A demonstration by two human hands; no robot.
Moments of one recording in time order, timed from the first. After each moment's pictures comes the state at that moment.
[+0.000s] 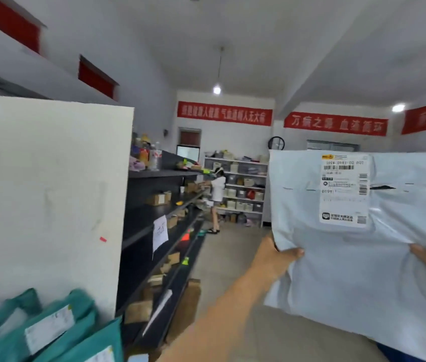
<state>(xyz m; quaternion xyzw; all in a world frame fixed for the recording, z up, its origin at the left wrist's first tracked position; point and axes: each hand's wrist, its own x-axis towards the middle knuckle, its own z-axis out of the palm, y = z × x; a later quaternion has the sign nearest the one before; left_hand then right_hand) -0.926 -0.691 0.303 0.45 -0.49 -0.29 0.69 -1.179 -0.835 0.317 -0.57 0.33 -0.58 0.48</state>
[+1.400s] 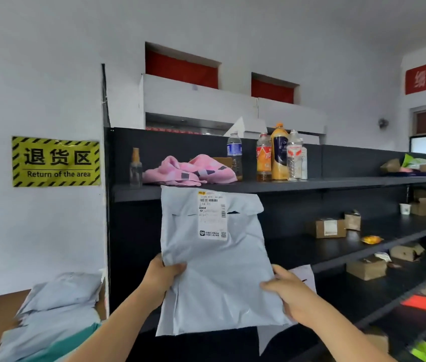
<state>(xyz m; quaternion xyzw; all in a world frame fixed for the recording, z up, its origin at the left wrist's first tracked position) -0.339 -0.848 0.241 0.65 0.04 0.15 0.74 -0.320 -1.128 0.236 -0.71 -0.07 0.08 0.69</state>
